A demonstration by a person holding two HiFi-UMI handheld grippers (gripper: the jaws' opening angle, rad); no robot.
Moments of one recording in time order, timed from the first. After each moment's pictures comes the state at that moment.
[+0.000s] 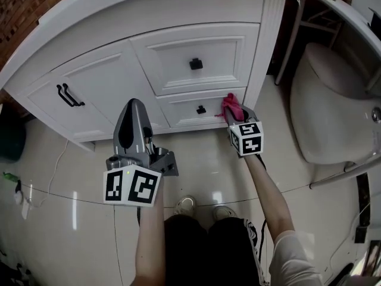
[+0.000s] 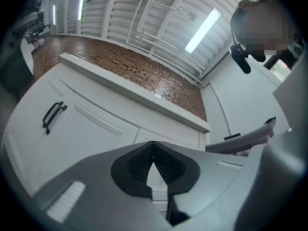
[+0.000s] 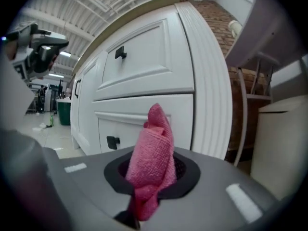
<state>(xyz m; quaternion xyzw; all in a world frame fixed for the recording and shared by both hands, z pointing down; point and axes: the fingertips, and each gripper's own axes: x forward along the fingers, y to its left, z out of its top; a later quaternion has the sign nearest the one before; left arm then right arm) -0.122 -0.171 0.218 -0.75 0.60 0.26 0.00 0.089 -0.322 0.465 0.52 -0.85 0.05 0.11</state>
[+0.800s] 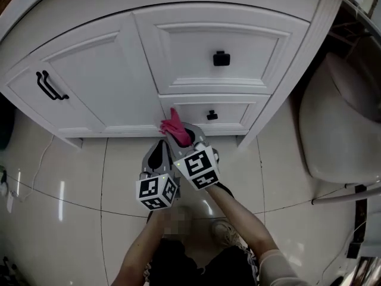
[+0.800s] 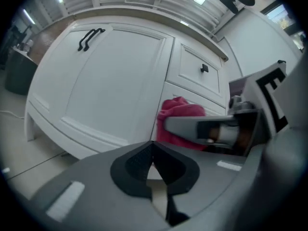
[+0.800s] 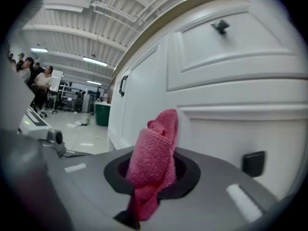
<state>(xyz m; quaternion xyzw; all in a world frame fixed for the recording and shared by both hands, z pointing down) -0.150 -0.239 0.522 -0.73 0.67 0.06 -0.14 -0.136 -0.268 0.485 0.33 -0.94 -0.02 0.09</state>
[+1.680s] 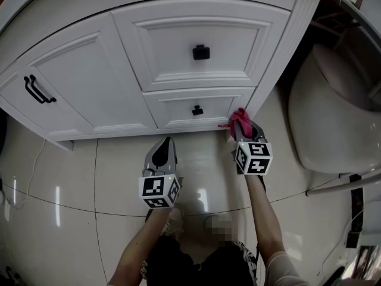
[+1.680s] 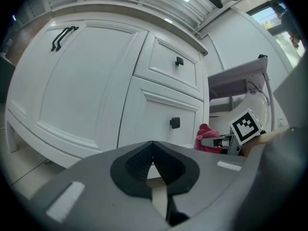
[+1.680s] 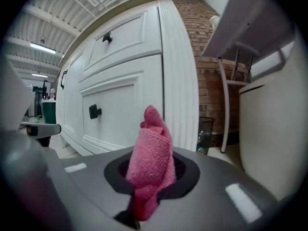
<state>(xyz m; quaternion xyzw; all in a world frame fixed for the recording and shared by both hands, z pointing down) -0.087 -0.240 0.515 -0.79 0.60 0.03 -0.10 0.133 -0.324 0.537 0.58 -0.80 0.08 0.10</state>
